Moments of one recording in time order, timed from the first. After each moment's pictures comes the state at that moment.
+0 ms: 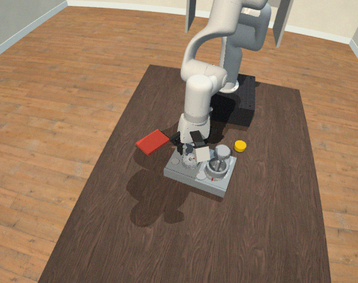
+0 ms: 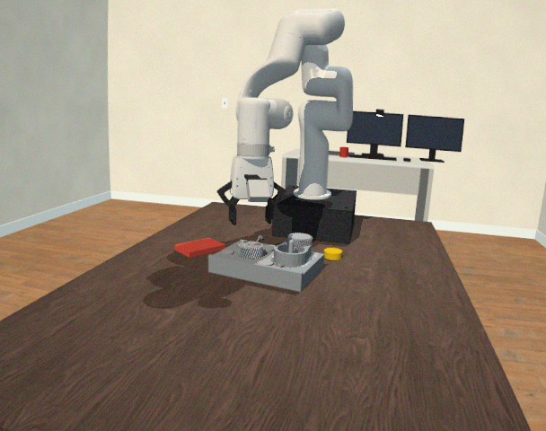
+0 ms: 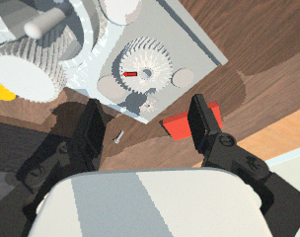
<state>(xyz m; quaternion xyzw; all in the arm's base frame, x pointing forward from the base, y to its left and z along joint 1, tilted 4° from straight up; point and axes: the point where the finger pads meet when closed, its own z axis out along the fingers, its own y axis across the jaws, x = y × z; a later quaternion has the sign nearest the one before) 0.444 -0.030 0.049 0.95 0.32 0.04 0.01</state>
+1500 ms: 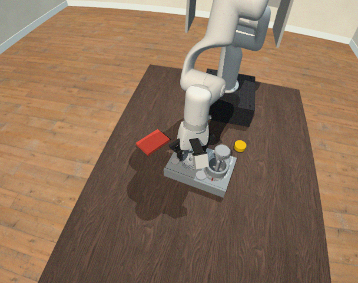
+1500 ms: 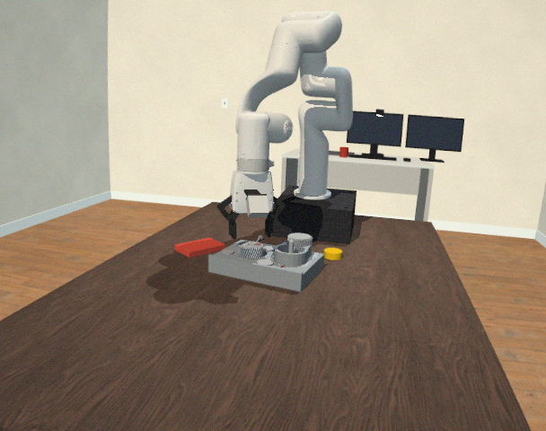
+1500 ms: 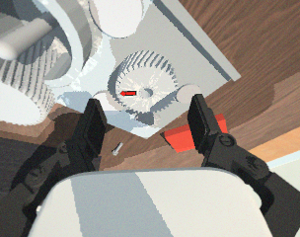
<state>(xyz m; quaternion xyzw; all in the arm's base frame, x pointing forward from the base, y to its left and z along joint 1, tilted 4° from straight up) 0.447 -0.030 0.014 0.95 0.32 0.04 0.01</state>
